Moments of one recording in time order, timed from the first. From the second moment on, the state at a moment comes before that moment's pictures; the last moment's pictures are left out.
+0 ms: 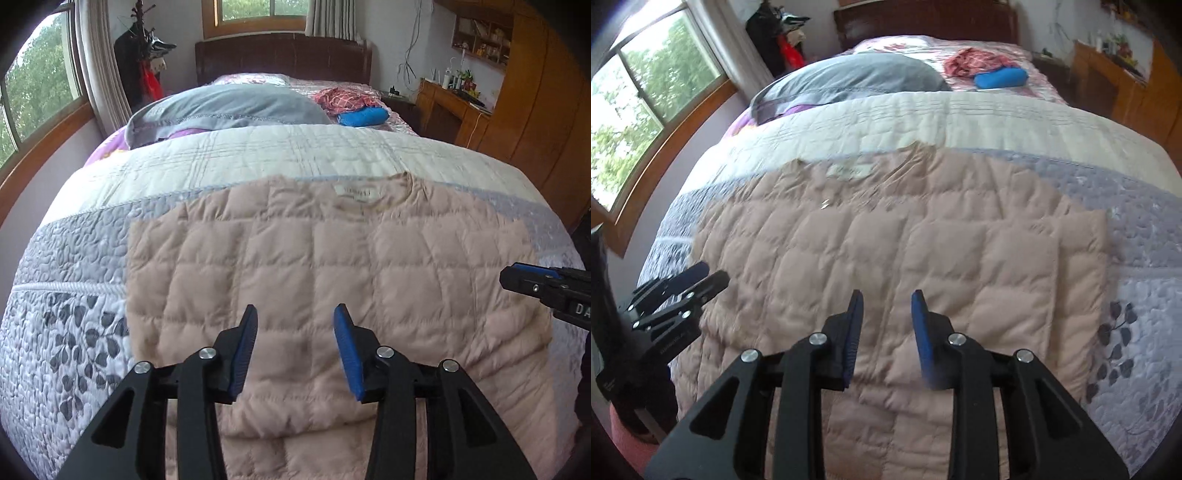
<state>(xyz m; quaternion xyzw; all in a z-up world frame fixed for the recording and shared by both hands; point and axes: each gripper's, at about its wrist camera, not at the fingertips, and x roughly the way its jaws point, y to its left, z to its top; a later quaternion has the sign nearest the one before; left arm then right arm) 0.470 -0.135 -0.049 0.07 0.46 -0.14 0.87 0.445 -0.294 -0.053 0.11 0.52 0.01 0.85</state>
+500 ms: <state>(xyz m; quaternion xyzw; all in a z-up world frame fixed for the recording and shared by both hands) 0.524 -0.144 -0.091 0.08 0.50 -0.11 0.86 0.475 -0.327 -0.104 0.15 0.55 0.00 0.82</state>
